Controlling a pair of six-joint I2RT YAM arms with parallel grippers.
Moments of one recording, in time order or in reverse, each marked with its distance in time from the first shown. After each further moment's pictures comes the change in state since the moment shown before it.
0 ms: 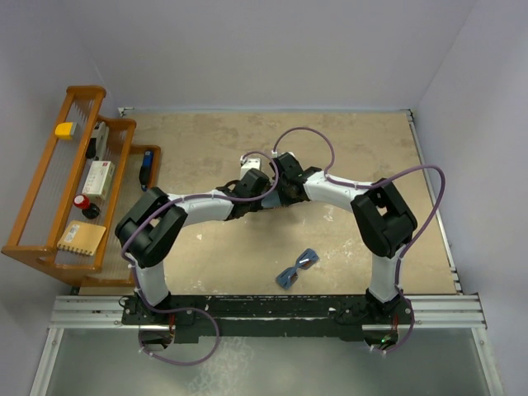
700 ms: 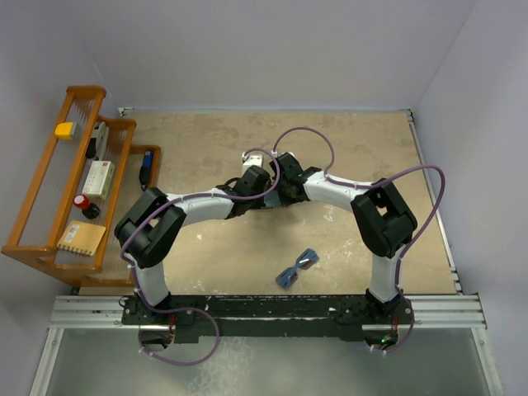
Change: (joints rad) left arm 0.000 -0.006 0.023 0.016 0.029 0.009; right arm 0.000 0.000 0.000 0.000 -0.002 0.000
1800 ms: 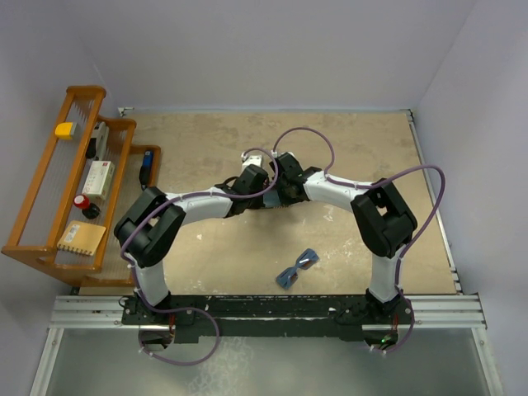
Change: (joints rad) left arm 0.014 0.000 0.000 0.006 0.065 -0.001; right arm 0.000 0.000 0.000 0.000 -0.006 0.000
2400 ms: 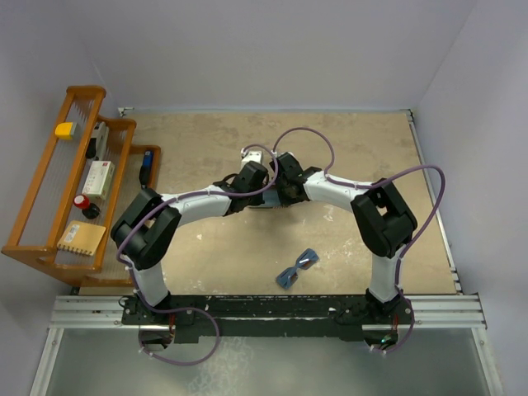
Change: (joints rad) left arm 0.000 -0.026 0.024 -0.053 -0.048 0.026; right arm 0.000 0.000 0.000 0.000 -0.009 0.000
